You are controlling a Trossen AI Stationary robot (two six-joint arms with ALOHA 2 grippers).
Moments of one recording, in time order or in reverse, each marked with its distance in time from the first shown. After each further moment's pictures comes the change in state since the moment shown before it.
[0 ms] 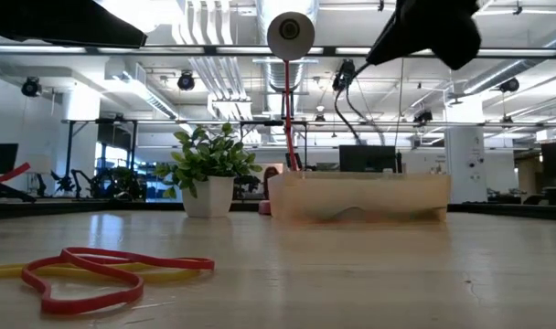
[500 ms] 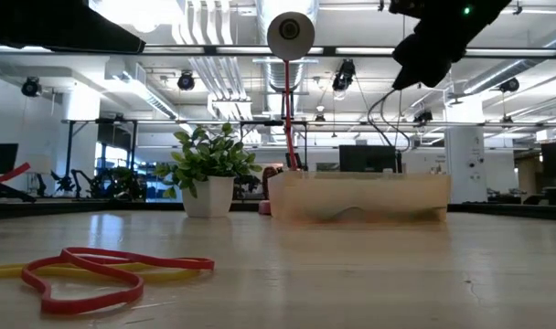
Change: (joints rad) left arm 0.001 0.000 -0.022 0.030 0.023 0.000; right arm -0.235 -0.341 -0.295 0.046 -0.041 0.131
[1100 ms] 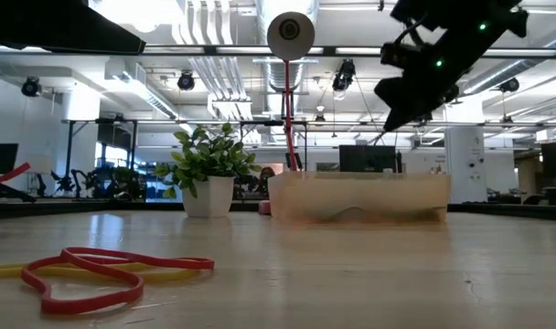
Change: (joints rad) left arm 0.000 0.000 -0.009 0.021 -0.002 0.003; right arm -0.324 -0.188 -0.301 0.567 -0.268 -0.259
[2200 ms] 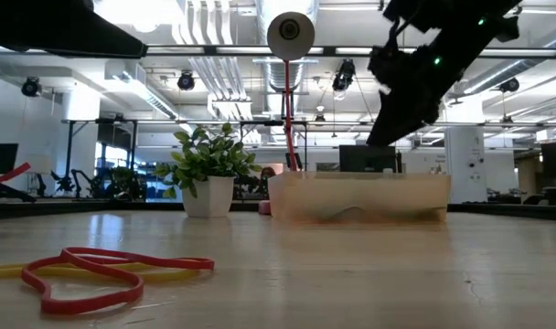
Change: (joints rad) left arm 0.011 0.000 0.001 0.000 0.029 -0.003; right arm -0.012 0.060 0.003 0.091 -0.408 -0.015
